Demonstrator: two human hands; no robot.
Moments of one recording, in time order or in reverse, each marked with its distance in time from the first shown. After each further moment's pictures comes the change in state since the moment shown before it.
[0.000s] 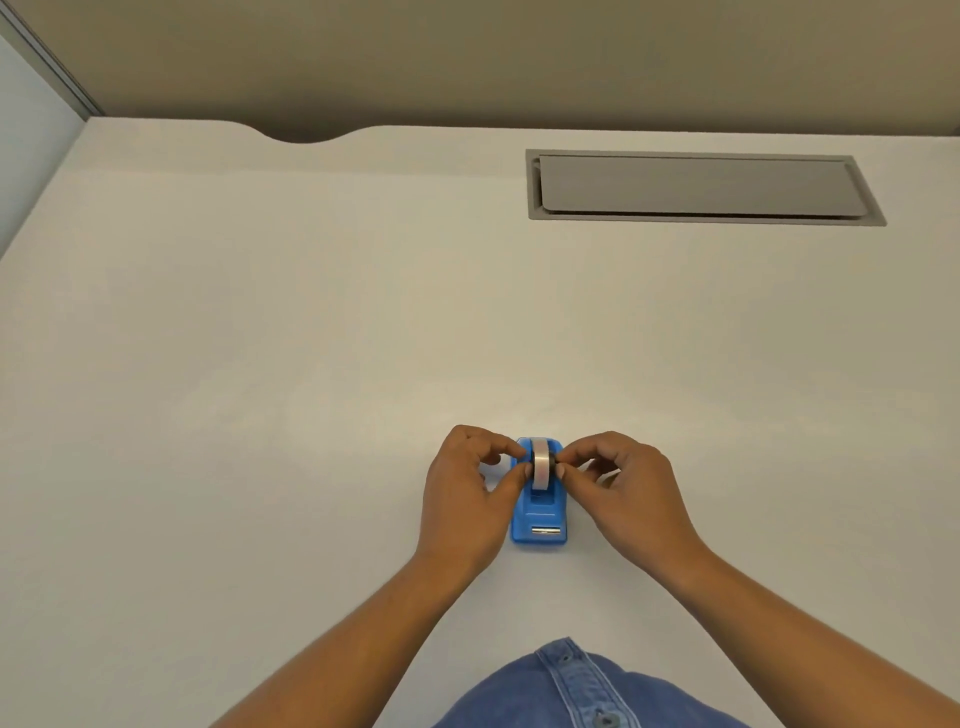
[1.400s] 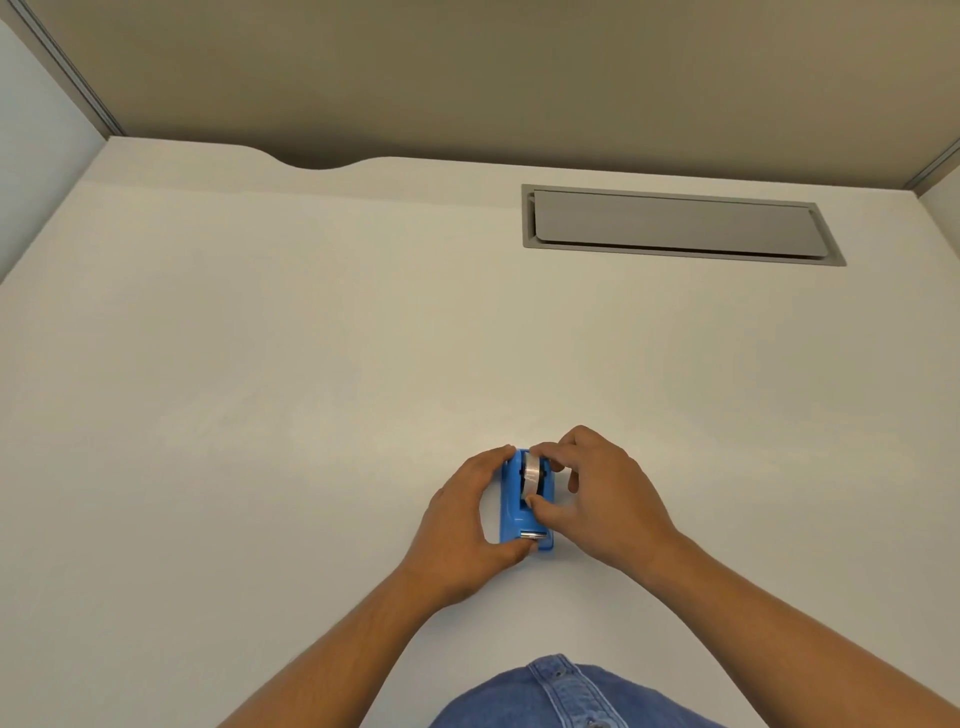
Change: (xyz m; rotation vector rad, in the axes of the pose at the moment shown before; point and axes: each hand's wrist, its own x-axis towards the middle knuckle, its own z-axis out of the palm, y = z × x) left_hand -0.012 -0.035 -0.004 0.075 -0.289 0.183; right_hand 0.004 -0.012 -0.003 -0.491 -0.139 -0.166
